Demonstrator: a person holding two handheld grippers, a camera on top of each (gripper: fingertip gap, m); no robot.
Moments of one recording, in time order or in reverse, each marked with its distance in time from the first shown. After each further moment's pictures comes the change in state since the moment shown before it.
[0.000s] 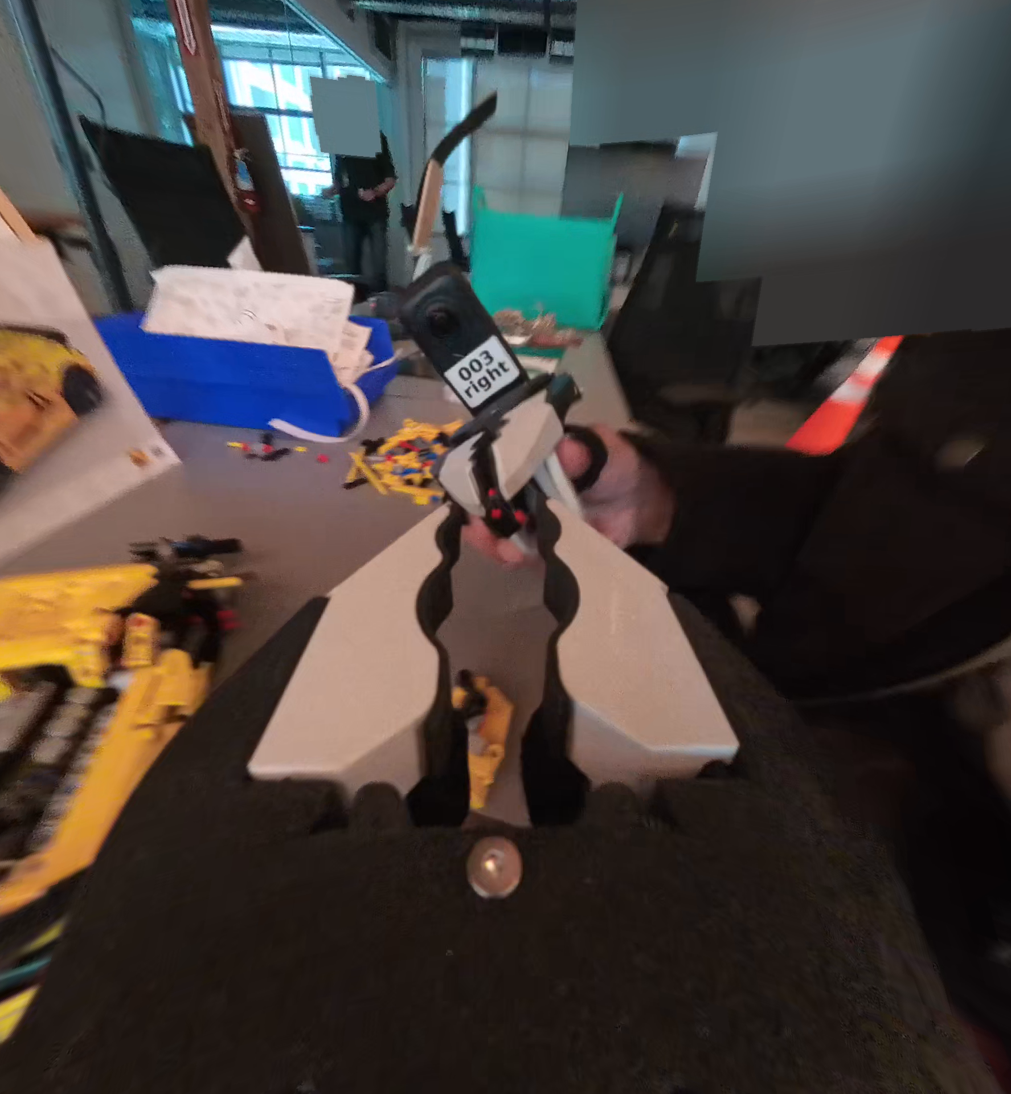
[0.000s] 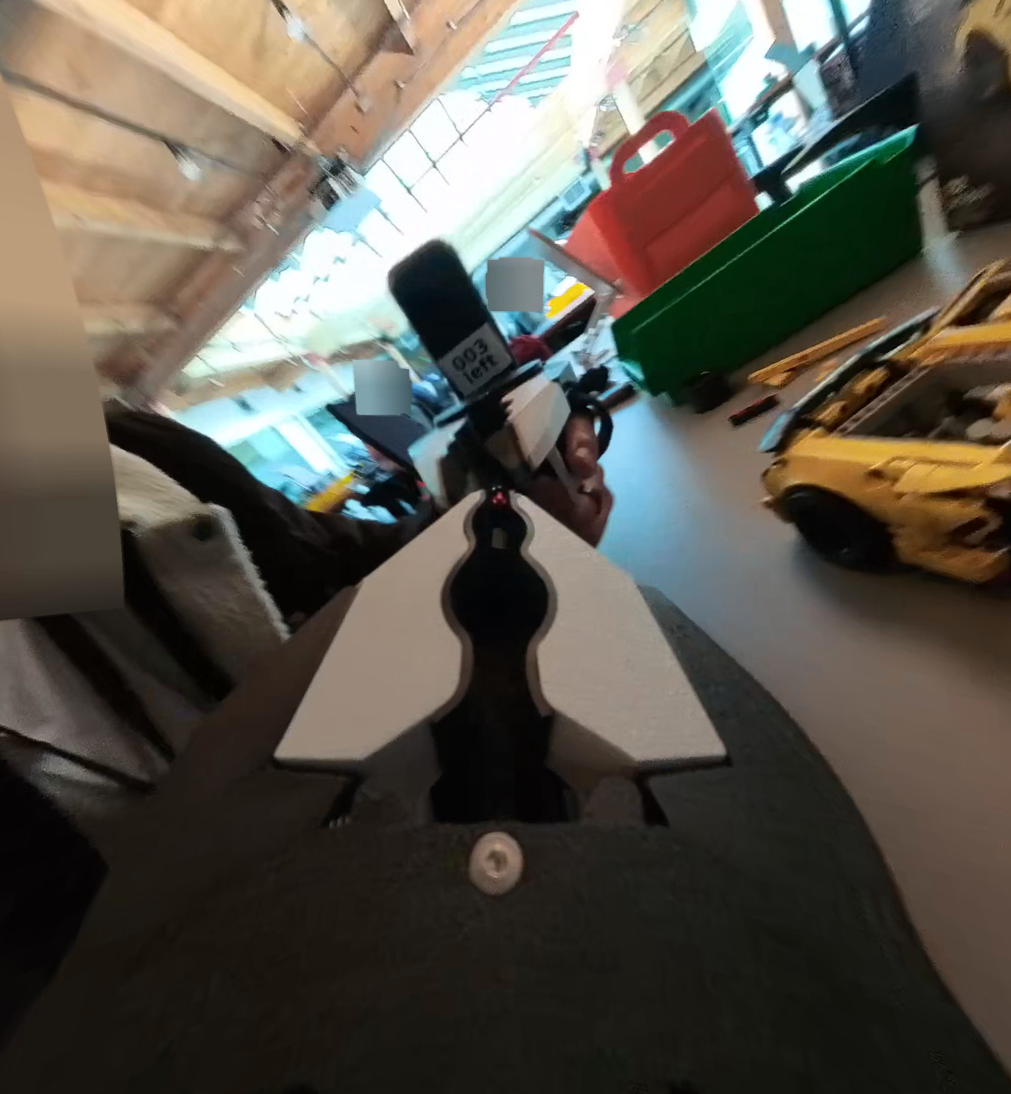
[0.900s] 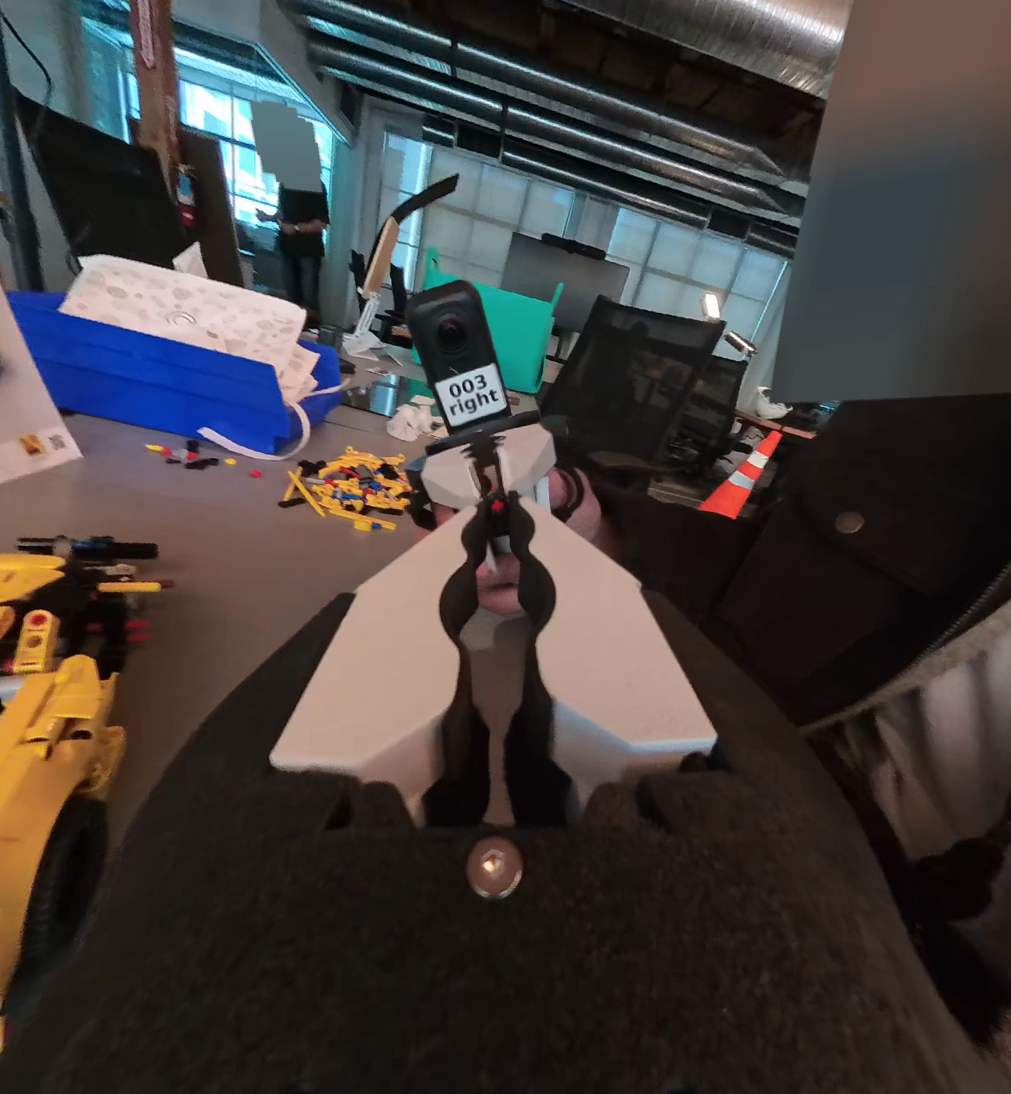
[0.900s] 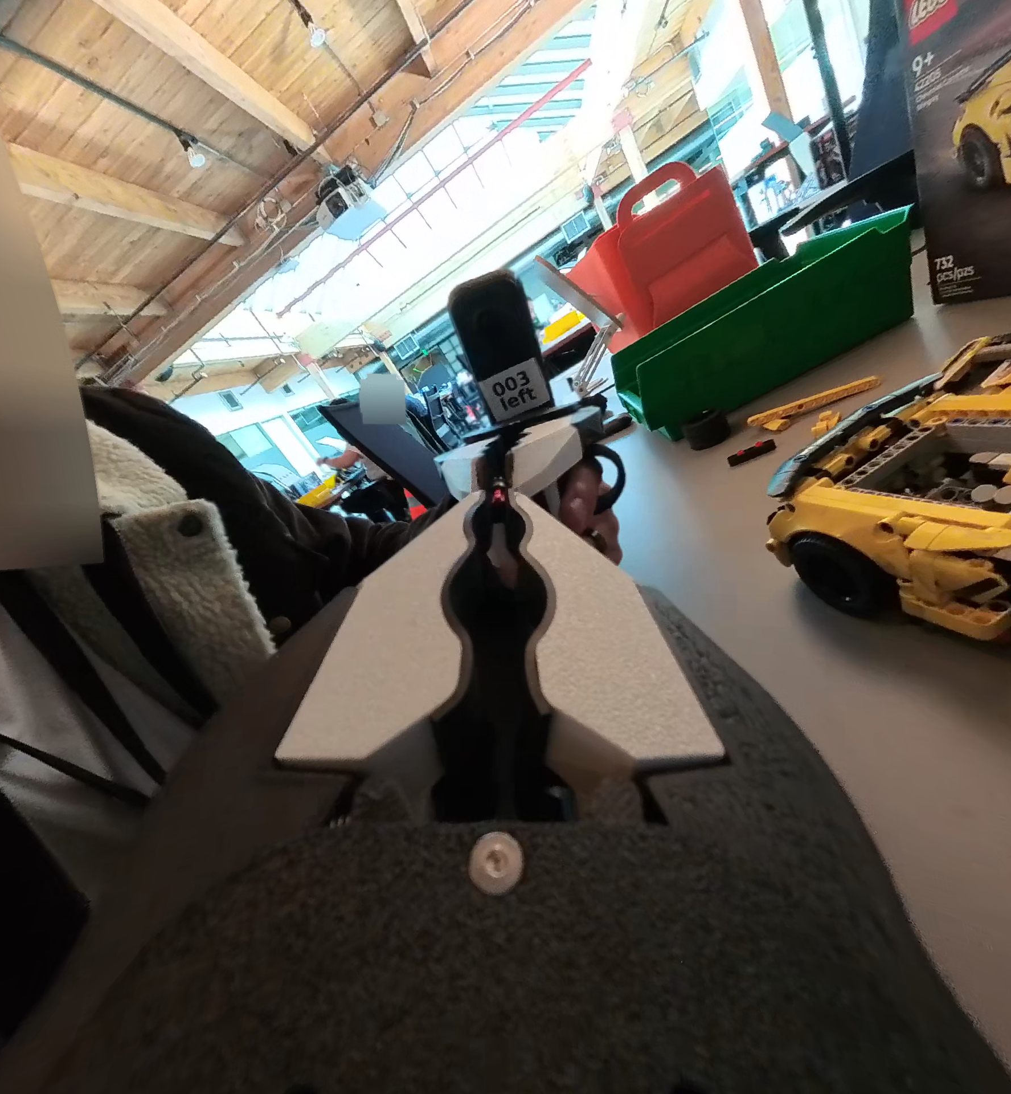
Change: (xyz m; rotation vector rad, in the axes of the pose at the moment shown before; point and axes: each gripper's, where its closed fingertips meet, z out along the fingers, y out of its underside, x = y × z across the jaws) left arm 0.004 -0.005 -0.002 0.095 0.084 -0.118; right arm -0.009 -0.006 0.006 0.038 -0.007 -0.081
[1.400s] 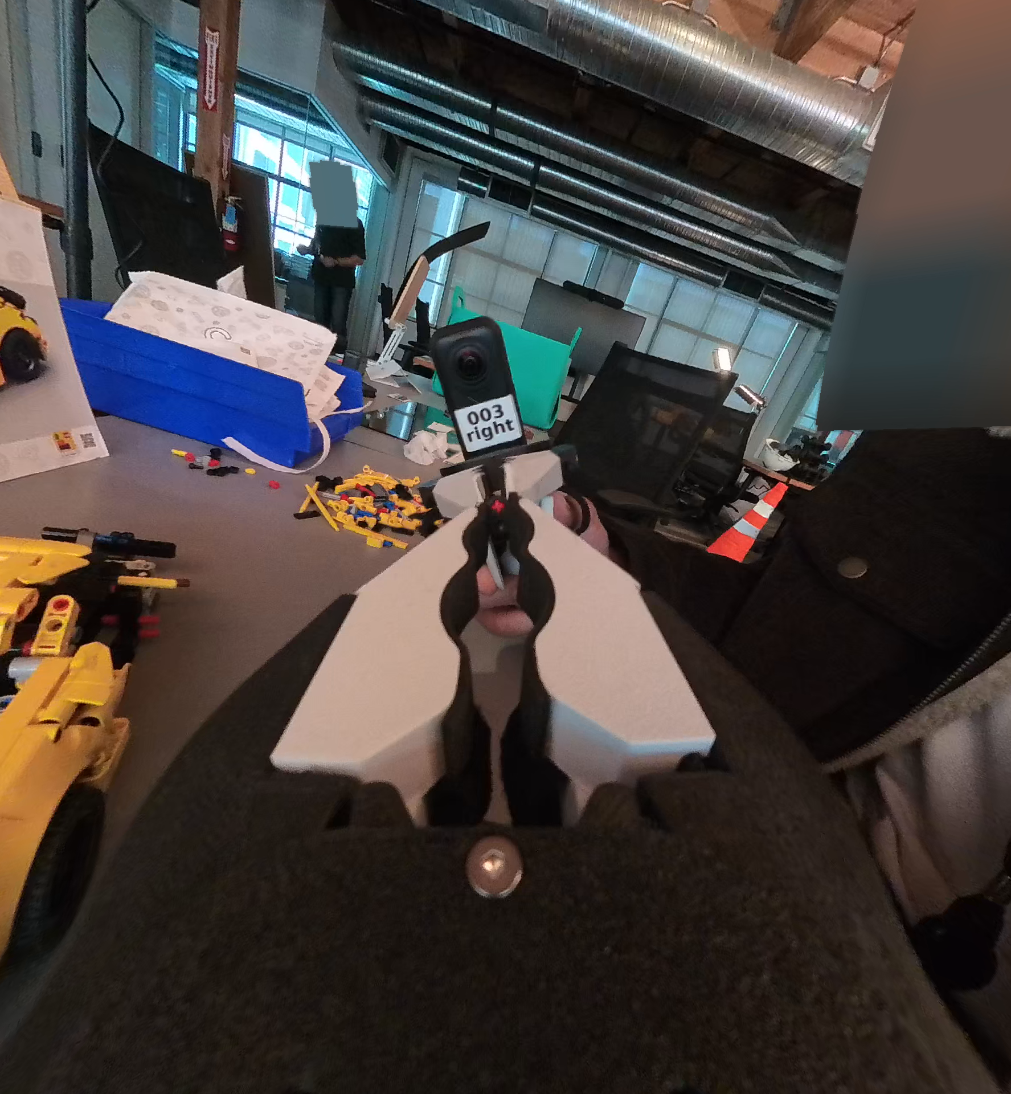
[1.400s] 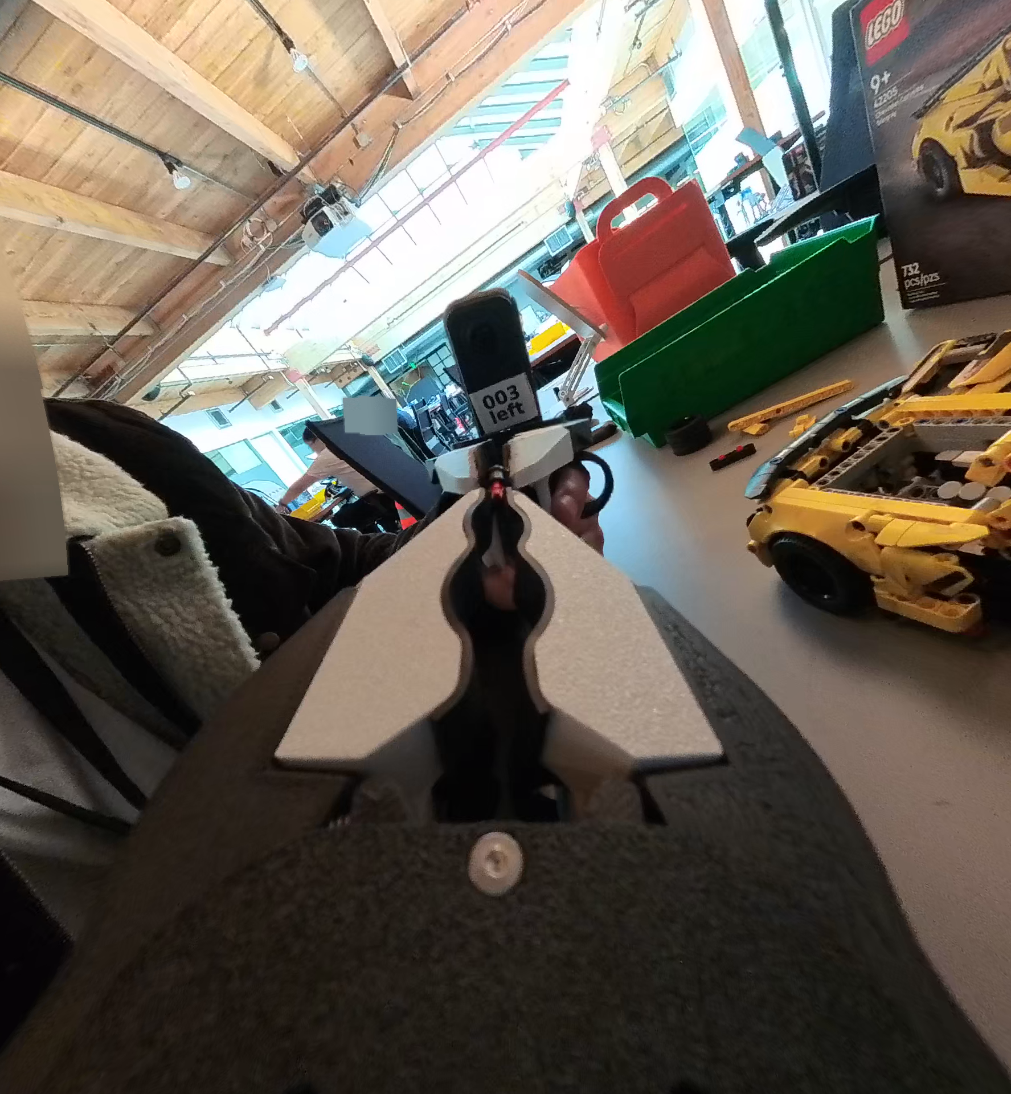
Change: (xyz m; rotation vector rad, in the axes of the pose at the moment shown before) left arm -0.009 -0.007 -0.001 0.063 -0.042 -0.062; right arm 0.007 -0.003 -0.001 0.020 0.029 0.013
